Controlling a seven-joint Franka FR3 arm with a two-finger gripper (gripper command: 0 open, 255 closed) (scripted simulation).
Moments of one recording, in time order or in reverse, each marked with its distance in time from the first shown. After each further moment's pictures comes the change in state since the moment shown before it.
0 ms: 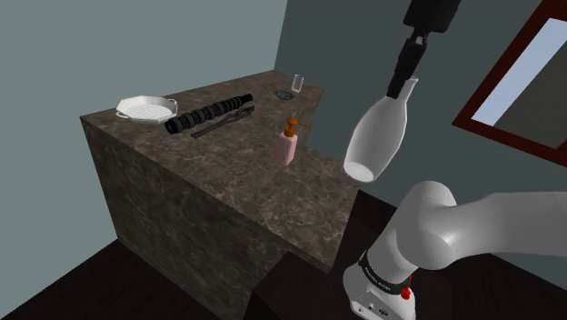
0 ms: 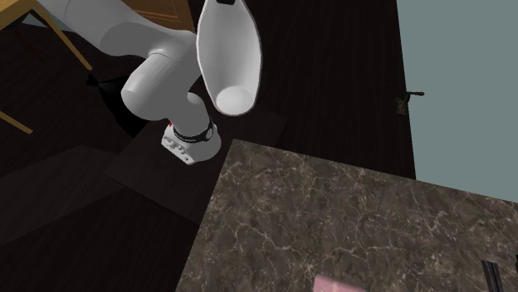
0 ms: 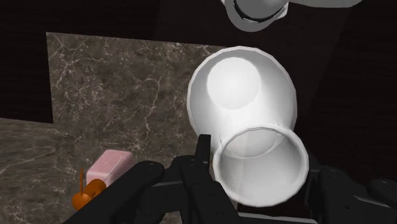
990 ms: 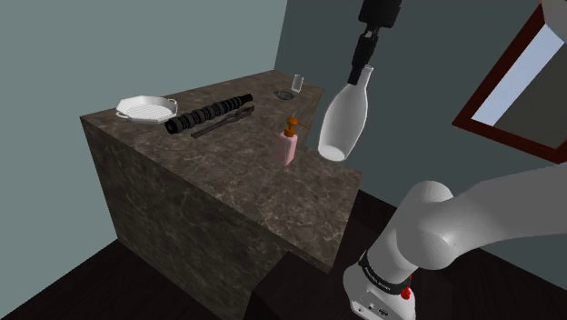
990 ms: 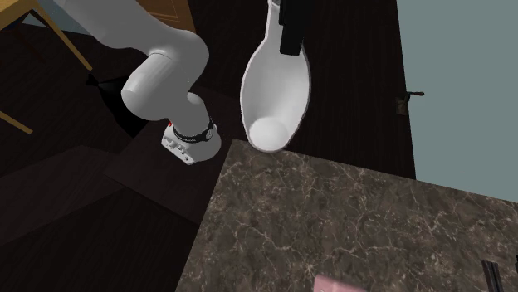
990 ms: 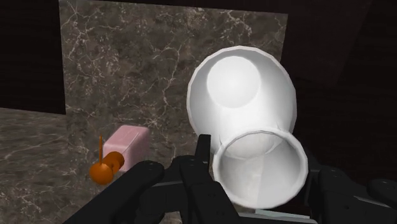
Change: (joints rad) arm 0.002 0.241 -0.078 0.088 -0.045 0.156 -0.070
